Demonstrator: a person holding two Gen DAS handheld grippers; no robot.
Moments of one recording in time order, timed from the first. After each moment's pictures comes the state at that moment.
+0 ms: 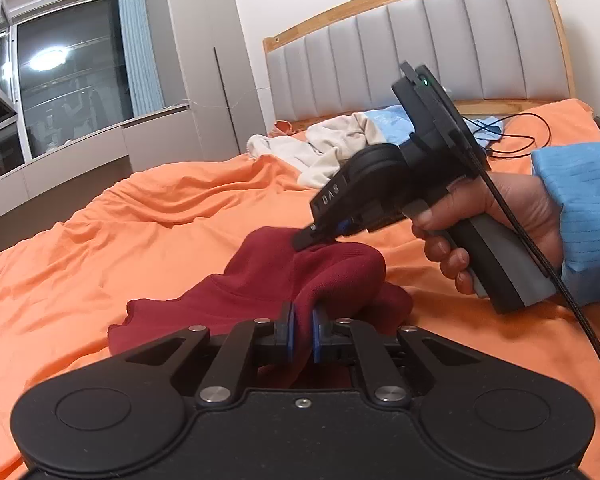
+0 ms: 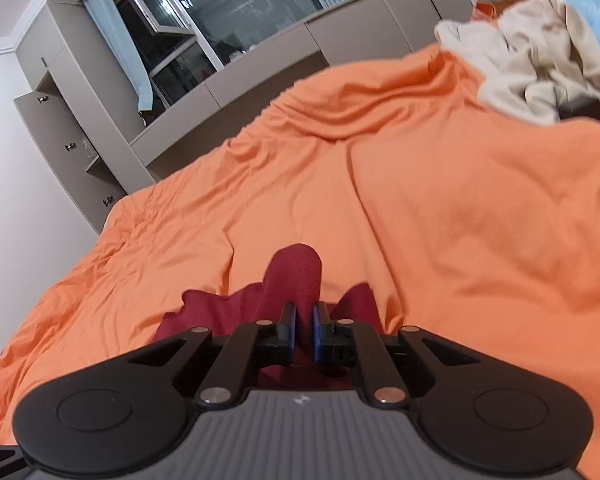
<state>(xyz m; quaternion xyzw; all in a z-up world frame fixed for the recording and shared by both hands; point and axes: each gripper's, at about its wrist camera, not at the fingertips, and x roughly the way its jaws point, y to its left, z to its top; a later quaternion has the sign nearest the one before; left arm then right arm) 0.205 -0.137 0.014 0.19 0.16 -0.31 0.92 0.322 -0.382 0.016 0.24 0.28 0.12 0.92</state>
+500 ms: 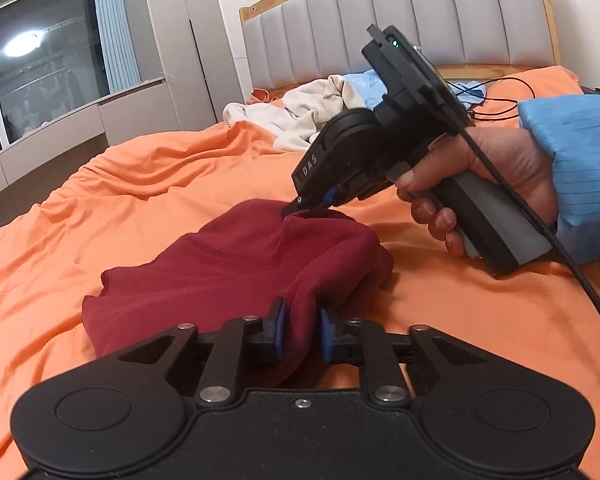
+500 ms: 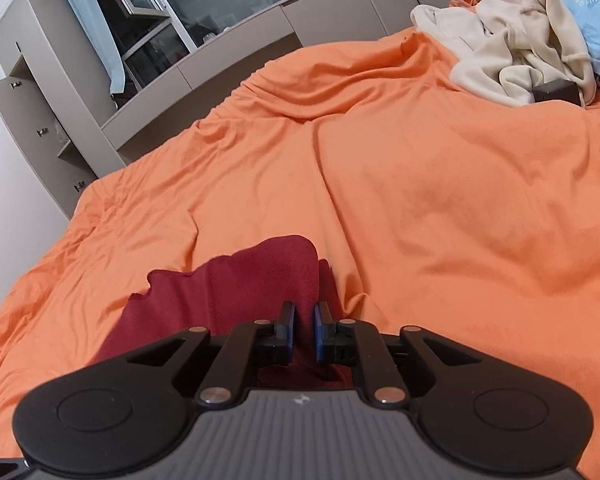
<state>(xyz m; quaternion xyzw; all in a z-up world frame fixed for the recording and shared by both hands) 0.210 -0.143 -0.007 0.21 0.20 -0.33 0.90 0.326 -0.384 -0.003 0.23 0.32 0.08 0.92</state>
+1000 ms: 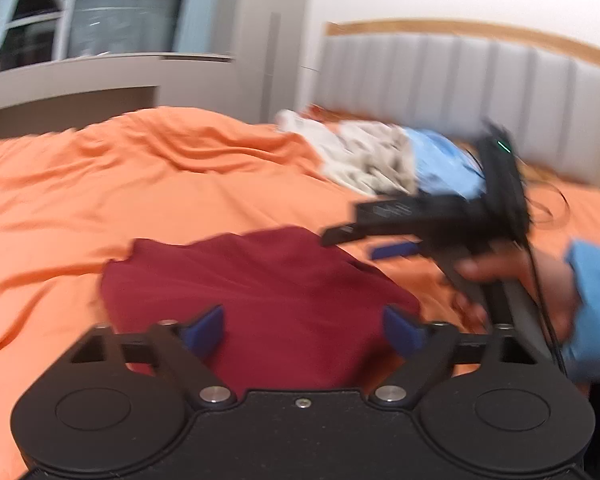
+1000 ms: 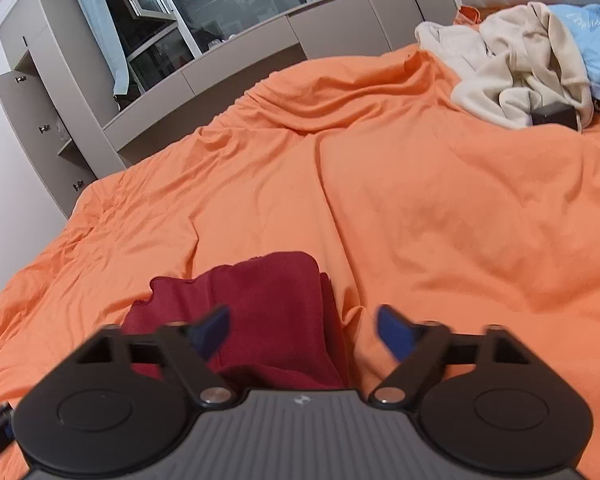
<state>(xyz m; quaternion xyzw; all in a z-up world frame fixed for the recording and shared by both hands) 0.239 -0.099 0.022 0.02 0.23 -0.29 0.93 0.317 -0.385 0.012 0.21 0.30 0.08 0.93</state>
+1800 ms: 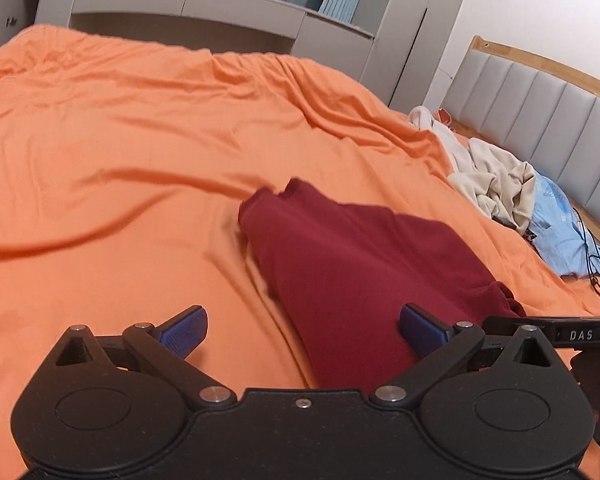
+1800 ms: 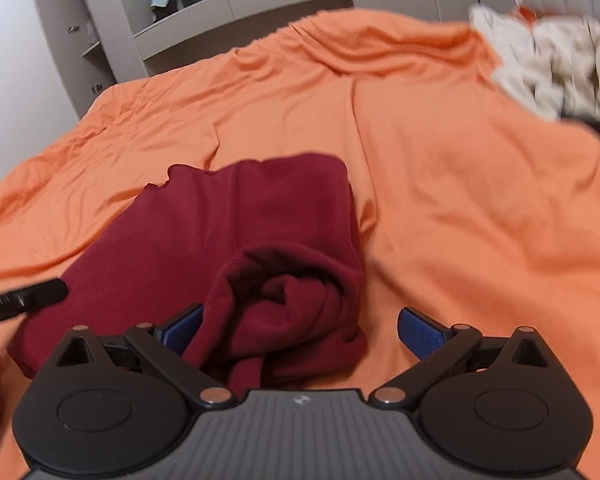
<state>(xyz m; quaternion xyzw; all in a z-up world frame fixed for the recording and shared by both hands) 0.277 -0.020 -0.009 -0.11 0.31 -0.15 0.93 0.285 -0.364 -0.004 0.11 0.38 0.12 0.91</state>
